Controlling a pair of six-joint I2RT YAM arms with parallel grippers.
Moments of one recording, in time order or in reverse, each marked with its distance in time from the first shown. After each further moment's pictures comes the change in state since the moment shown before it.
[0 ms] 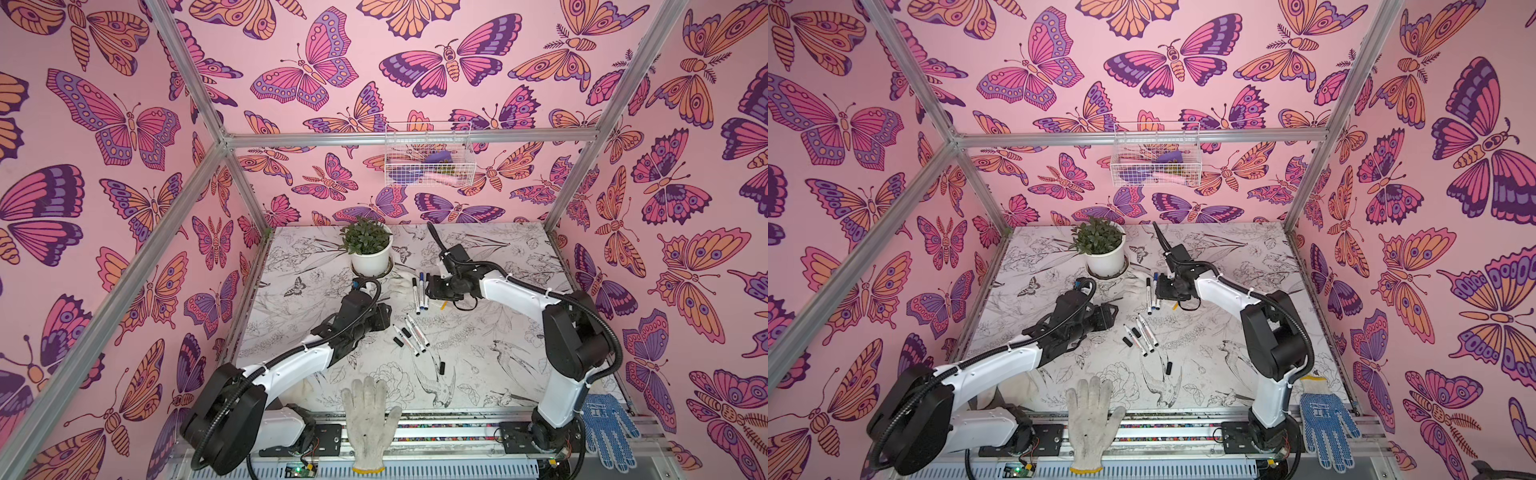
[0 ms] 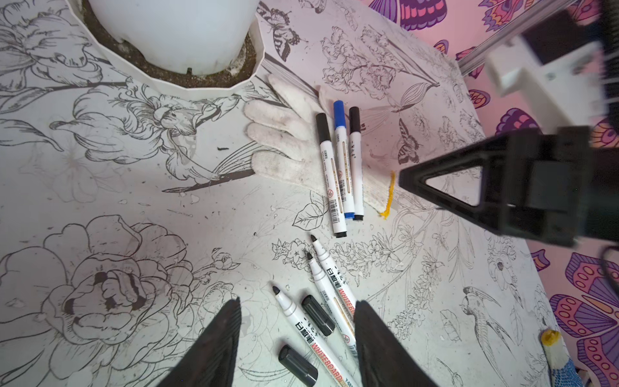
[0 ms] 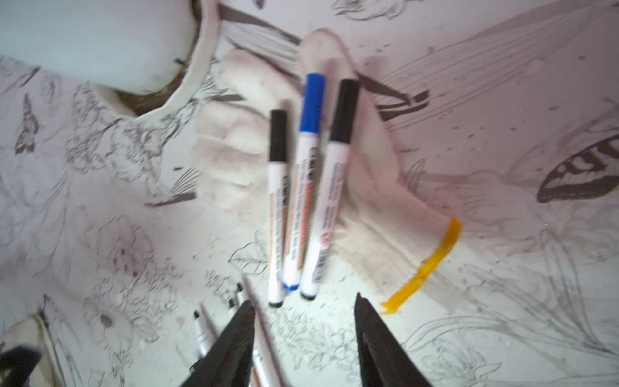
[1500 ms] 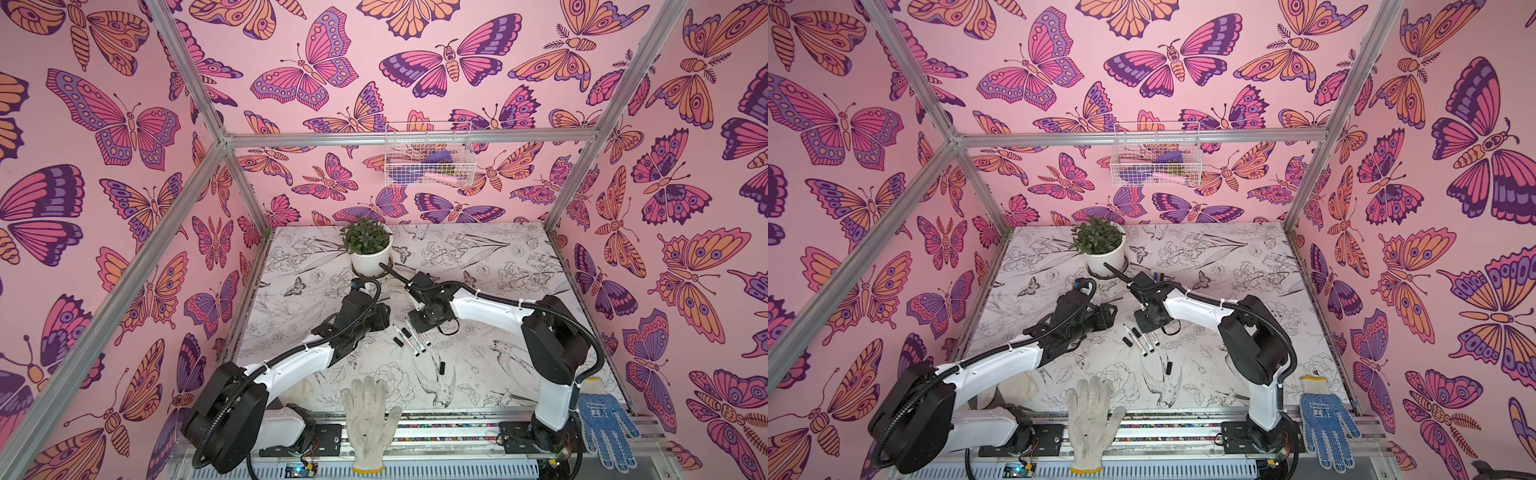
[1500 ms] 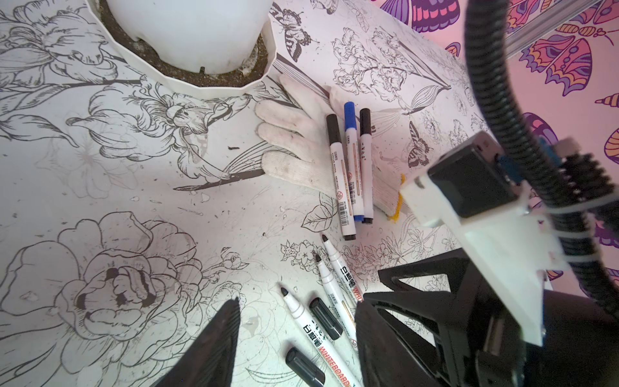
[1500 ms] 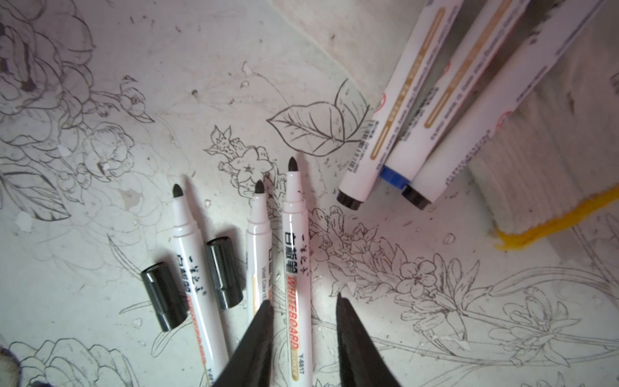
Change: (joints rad) left arm 0.000 -0.005 0.000 -0.002 -0.026 -0.009; right arm 0.227 0.088 0.027 -0.180 0.179 -0.179
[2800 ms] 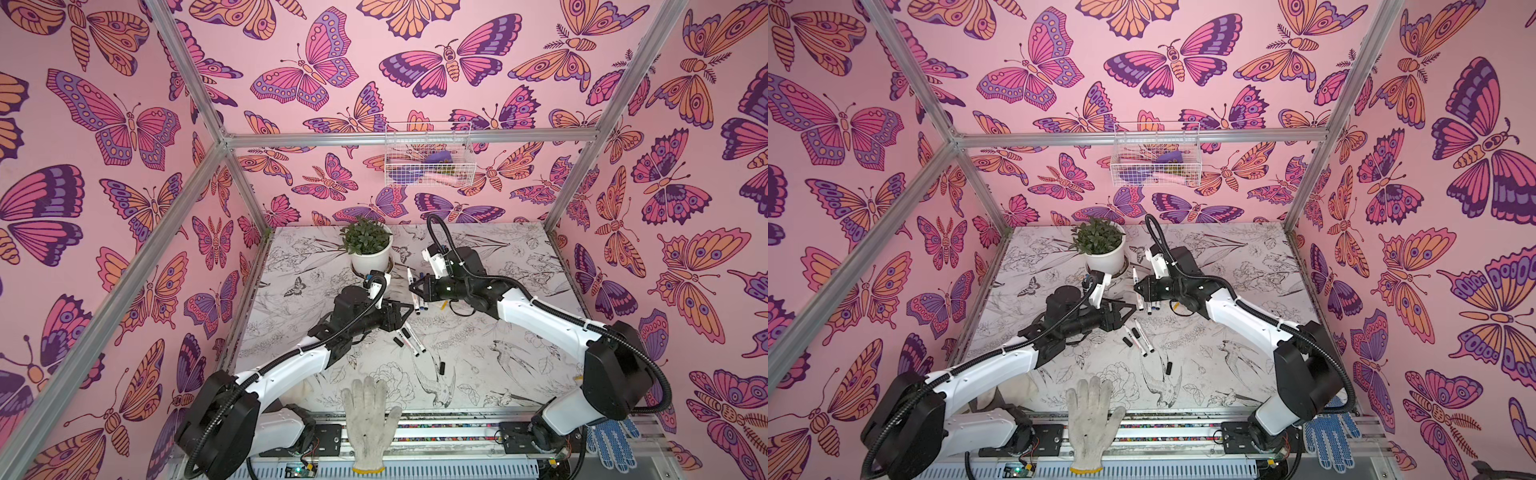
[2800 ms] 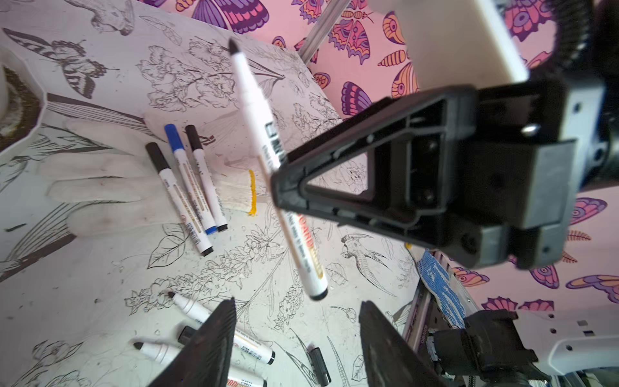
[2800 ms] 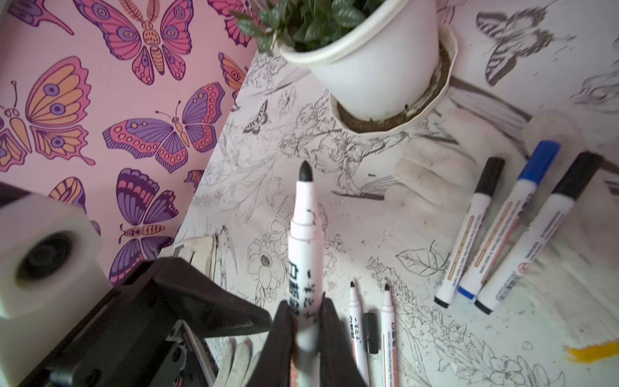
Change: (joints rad) left arm 0.000 -0.040 0.018 0.209 0.448 0.147; right arm -0.171 -0.338 -0.197 0.491 -0.459 0.209
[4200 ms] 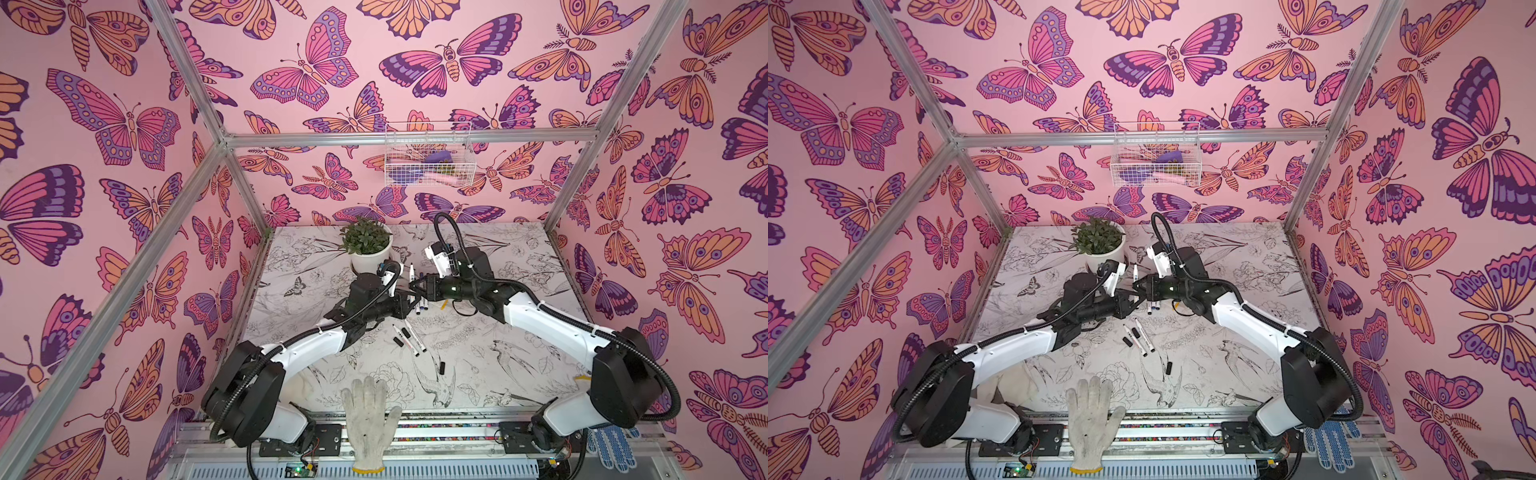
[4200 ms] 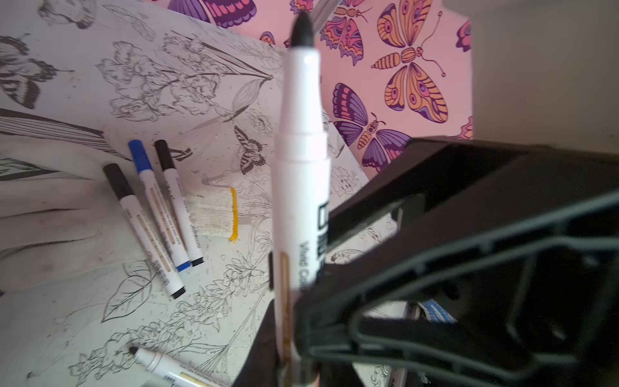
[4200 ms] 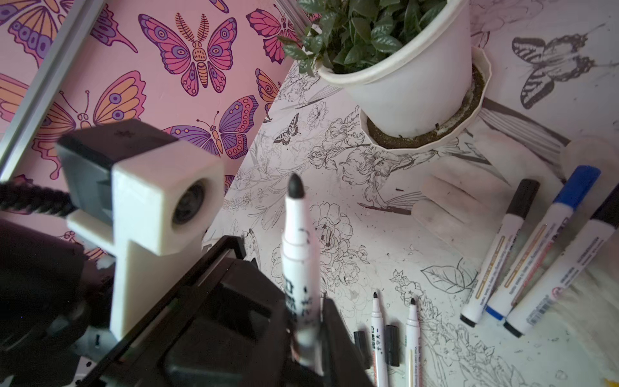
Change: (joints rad) left arm -0.026 0.163 0.134 0.014 -0.029 -0.037; right arm -0.017 -0.054 -0.043 0.090 -0.063 -0.001
